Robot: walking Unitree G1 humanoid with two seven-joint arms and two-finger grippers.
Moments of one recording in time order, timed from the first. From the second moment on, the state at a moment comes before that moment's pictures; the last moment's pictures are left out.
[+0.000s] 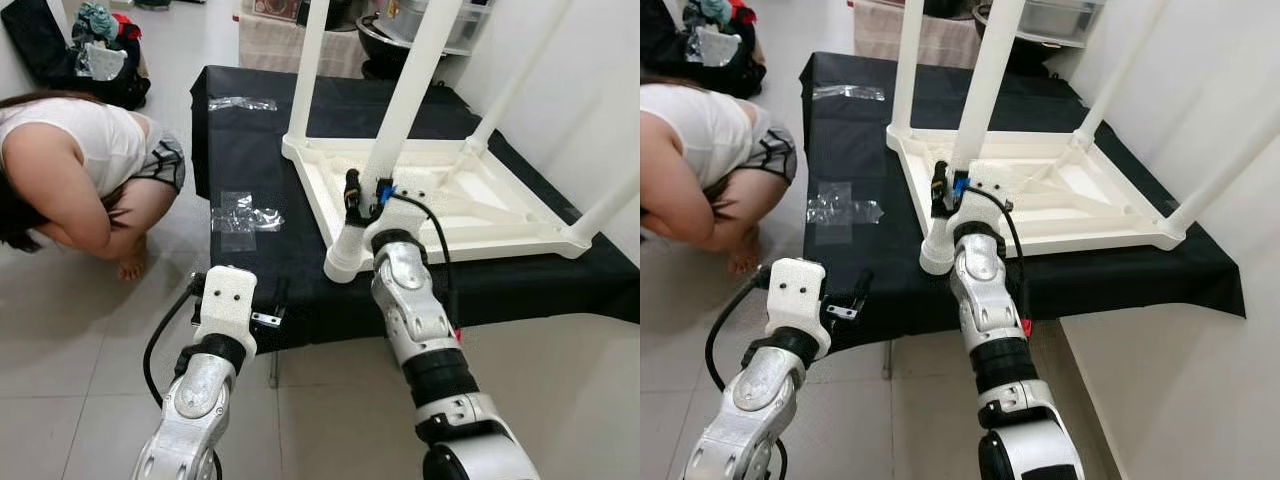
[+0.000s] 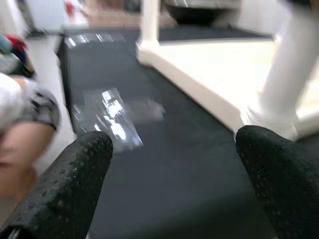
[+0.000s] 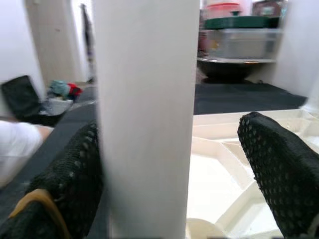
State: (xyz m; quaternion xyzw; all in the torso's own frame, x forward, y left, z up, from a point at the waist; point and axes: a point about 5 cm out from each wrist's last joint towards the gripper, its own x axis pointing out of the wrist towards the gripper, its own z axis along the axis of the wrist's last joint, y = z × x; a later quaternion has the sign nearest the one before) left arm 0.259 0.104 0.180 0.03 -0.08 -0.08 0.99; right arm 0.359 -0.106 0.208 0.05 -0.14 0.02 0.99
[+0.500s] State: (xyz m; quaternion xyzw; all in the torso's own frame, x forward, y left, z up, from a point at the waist) left arm 0.266 0.122 0.200 0.04 -0.12 -0.04 0.99; right arm 0.348 -0.094 0.207 0.07 -0.14 0.09 0.98
